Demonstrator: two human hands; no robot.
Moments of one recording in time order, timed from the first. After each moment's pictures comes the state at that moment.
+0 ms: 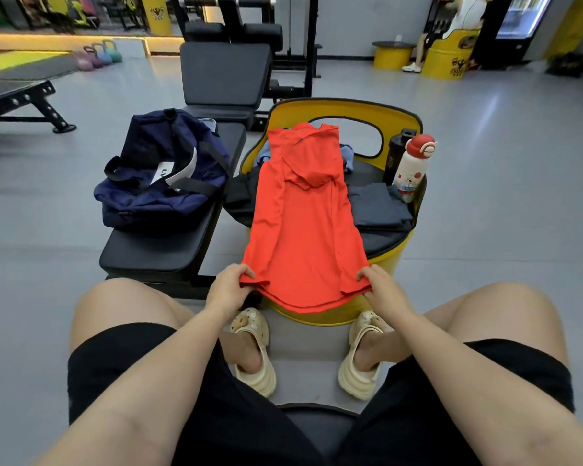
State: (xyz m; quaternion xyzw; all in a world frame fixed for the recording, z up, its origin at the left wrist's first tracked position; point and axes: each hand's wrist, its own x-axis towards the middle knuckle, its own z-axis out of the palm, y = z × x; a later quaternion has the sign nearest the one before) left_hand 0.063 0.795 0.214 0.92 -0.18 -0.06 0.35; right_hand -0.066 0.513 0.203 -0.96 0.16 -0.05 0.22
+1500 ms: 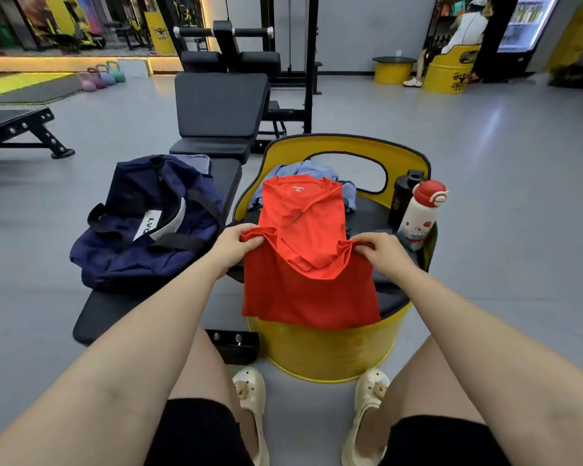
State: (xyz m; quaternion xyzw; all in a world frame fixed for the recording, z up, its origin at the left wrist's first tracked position) left_hand 0.218 0.707 0.341 0.80 -0.22 -0.13 0.55; right_hand 0.089 0.437 0.329 -0.92 0.13 -0.11 0.34
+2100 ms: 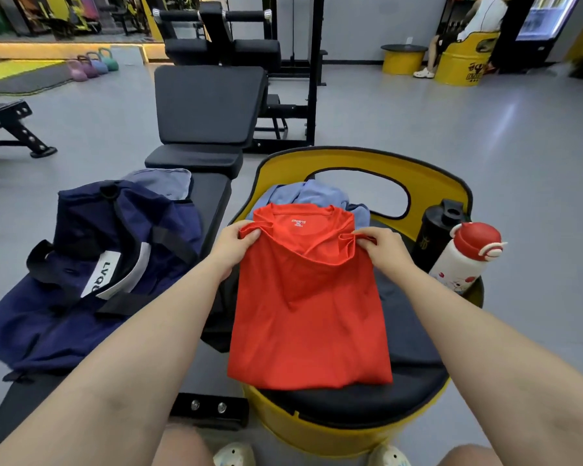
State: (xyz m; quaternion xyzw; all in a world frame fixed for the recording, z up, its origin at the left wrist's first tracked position) left_hand 0.384 0.613 0.321 0.79 -0.16 -0.10 0.59; right_hand 0.267 0.355 0.313 -0.90 0.18 -0.13 0.38
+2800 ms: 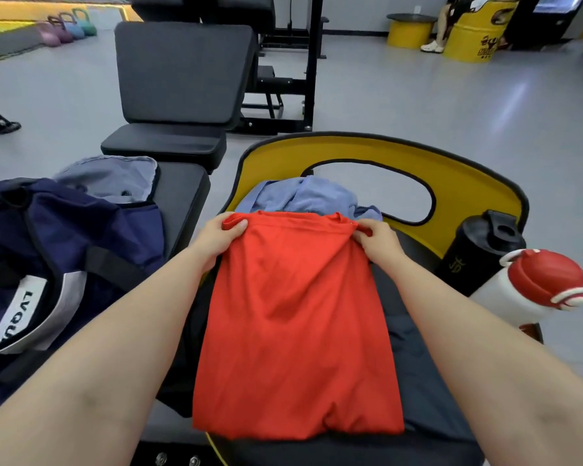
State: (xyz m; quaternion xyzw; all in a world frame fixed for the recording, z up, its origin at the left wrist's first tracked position) left_hand 0.513 0.565 0.259 0.78 -0.09 -0.15 0.59; right_hand 0.391 0.303 0.257 -0.88 0.23 -0.10 0.40
